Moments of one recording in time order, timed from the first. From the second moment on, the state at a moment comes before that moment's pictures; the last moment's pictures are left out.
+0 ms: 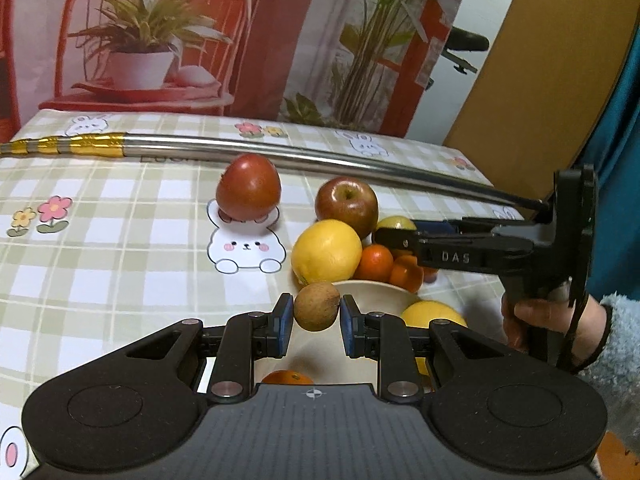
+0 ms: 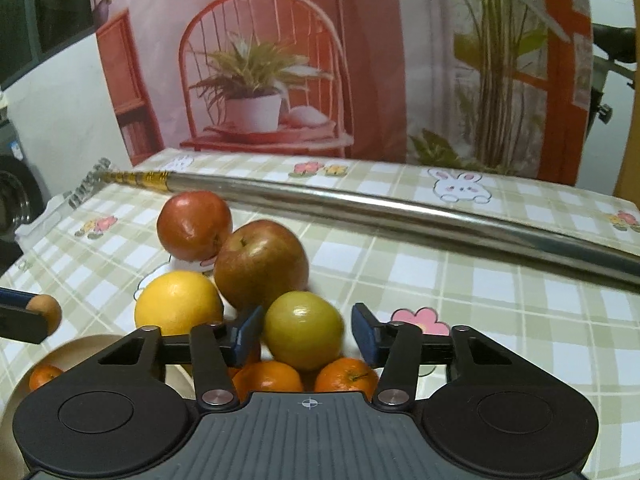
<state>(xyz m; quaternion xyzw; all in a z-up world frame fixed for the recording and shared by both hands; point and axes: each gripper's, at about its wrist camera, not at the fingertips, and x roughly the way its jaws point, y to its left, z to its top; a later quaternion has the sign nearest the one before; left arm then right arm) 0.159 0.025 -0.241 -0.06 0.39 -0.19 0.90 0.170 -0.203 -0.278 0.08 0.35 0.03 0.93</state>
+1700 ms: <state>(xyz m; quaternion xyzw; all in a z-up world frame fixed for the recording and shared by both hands) 0.135 0.051 -0.242 -0.08 0.38 -0.12 0.91 0.132 -0.119 -0.237 0.04 0.36 0.10 0.93</state>
